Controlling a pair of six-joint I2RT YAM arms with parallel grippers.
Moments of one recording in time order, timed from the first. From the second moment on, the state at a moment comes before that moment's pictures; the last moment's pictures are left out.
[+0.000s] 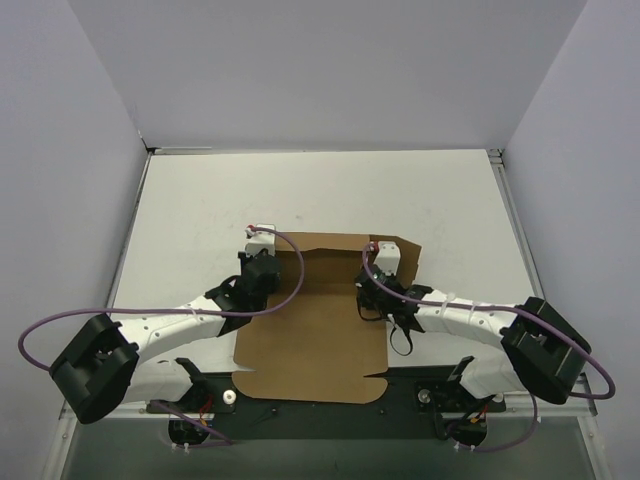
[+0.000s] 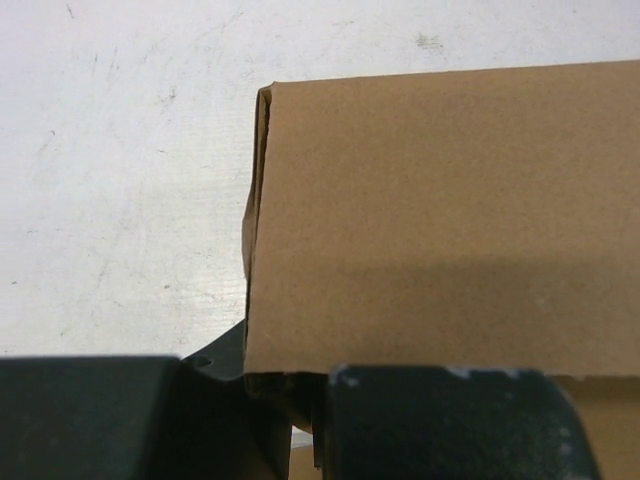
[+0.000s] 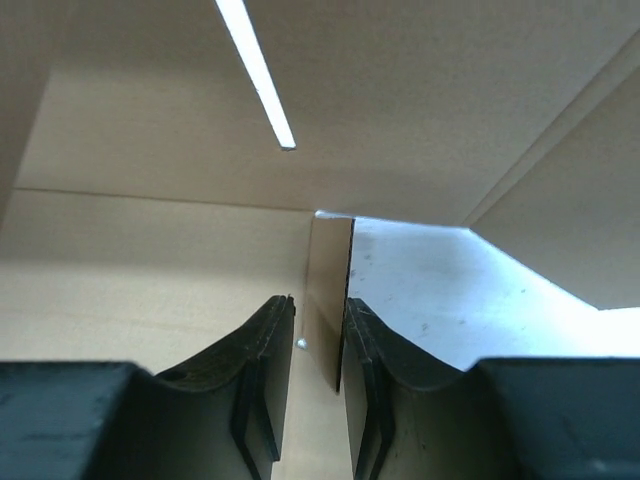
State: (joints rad) left arm -0.81 1.24 0.55 0.15 -0.73 -0.32; right arm 0.85 1.34 0.55 -0.09 0.48 0.66
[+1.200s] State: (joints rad) left arm -0.82 1.24 0.55 0.17 -0.70 -0.33; right arm 0.94 1.24 0.40 0.09 0.51 0.77
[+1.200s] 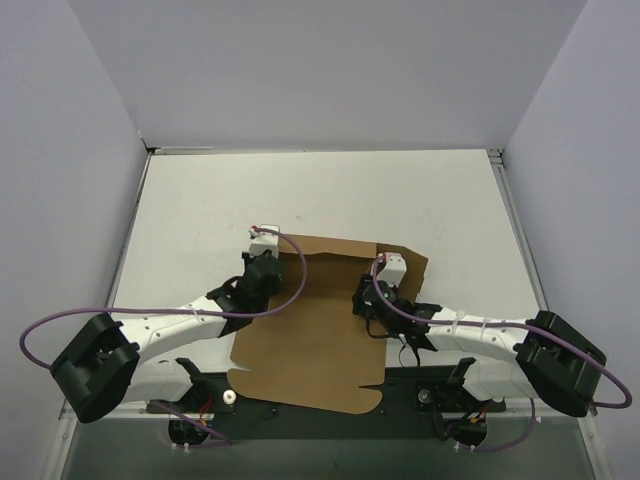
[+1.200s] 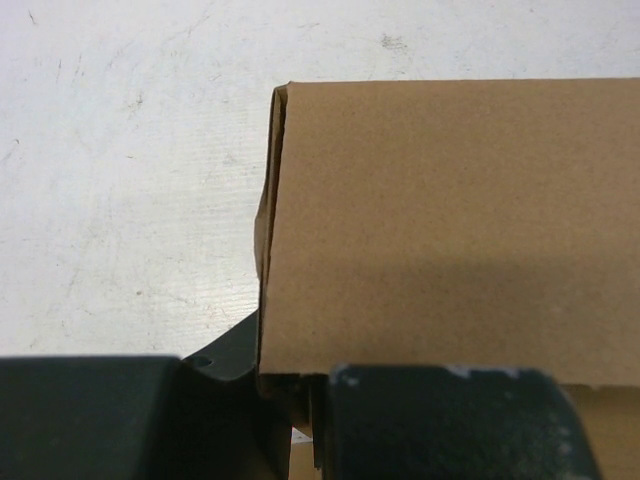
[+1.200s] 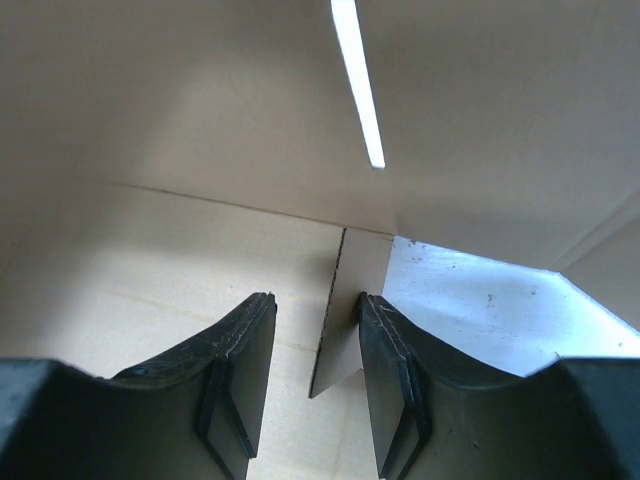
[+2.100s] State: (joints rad) left arm -0.83 1.25 0.55 0.17 -0.70 -0.32; right arm 0.81 1.25 0.35 0.18 0.33 0.81
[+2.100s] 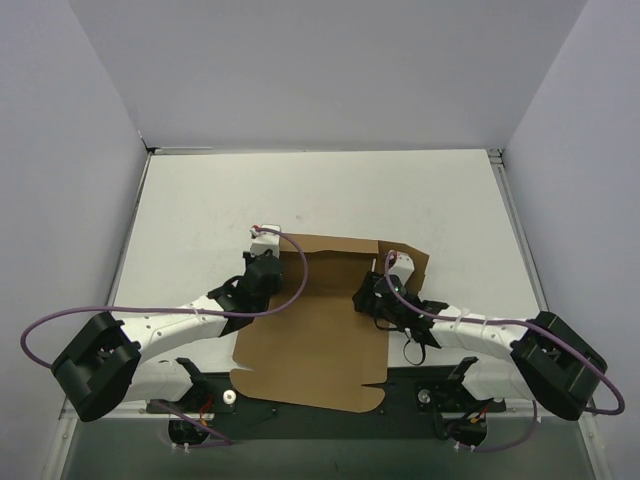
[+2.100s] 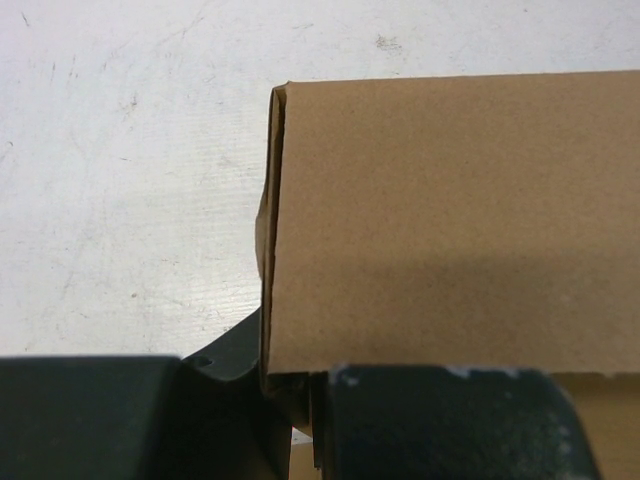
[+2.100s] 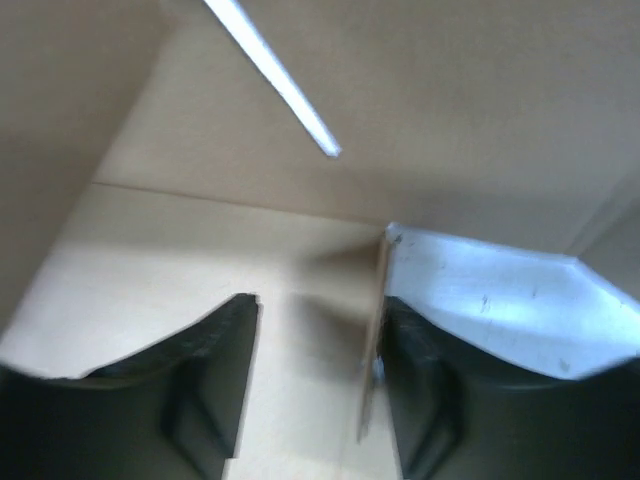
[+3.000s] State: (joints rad) left arm -0.81 1.24 0.55 0.17 -0.67 -0.32; right arm 0.61 0.74 0.19 -0.14 0.42 0.91
